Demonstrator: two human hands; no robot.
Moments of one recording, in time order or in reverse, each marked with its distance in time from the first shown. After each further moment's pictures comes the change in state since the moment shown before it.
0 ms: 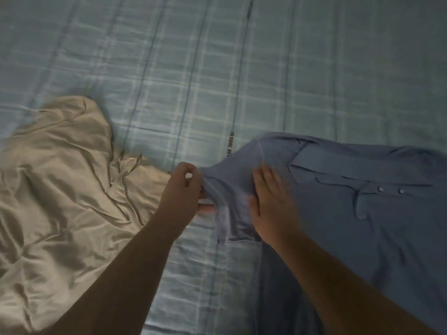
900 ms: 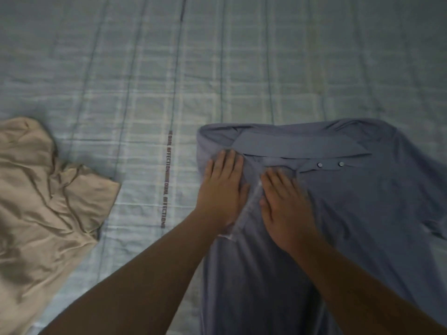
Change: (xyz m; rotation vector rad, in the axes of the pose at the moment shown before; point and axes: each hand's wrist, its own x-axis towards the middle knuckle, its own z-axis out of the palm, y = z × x) left_hand 0.012 -0.068 0.185 1.393 -0.153 0.772; right_hand -0.076 0.143 -0.028 -0.052 0.031 0.050
